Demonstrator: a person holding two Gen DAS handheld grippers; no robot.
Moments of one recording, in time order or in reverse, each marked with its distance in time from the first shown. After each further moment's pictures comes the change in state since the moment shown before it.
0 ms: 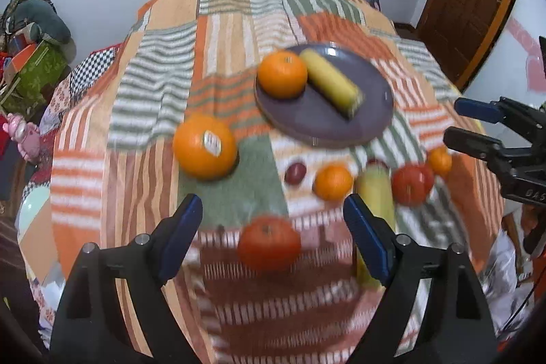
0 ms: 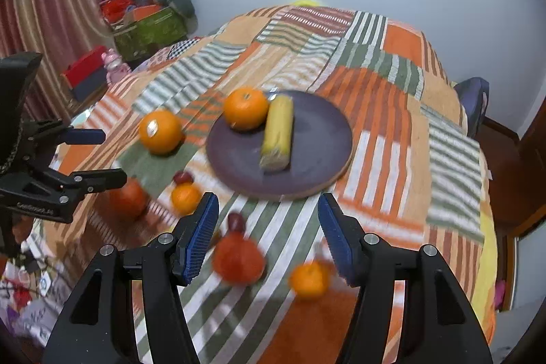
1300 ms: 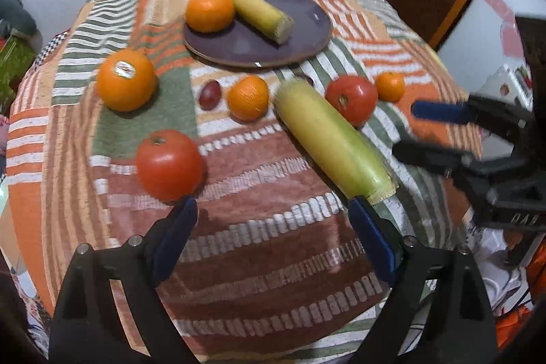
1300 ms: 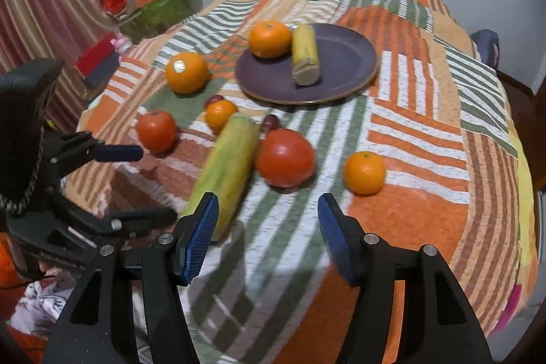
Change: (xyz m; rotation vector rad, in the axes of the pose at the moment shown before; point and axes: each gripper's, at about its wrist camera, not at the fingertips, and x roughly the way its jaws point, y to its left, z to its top) left arm 0.012 -0.052 -0.049 0.046 0.085 -0.125; right arm 0.000 0.026 -0.062 0.100 0.100 0.089
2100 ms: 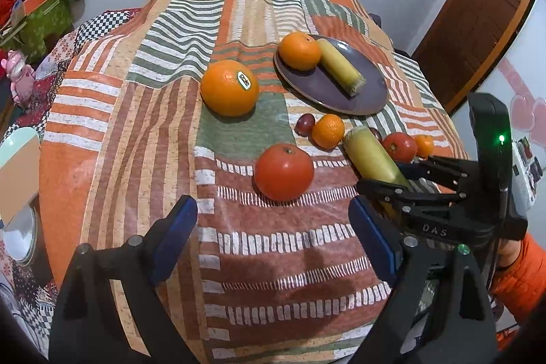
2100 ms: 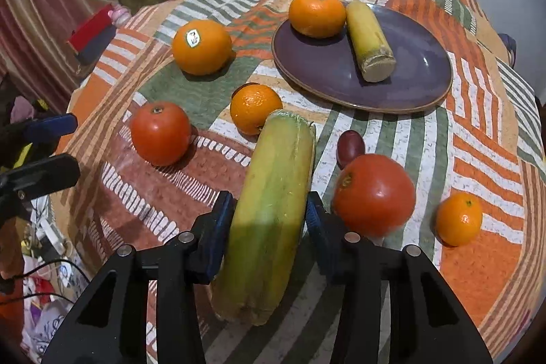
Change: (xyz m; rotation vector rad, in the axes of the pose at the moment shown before) left arm -0.045 0.084 -0.020 -0.210 -0.153 0.001; right arm 0.072 0.042 0.028 -0.030 0.097 -0.019
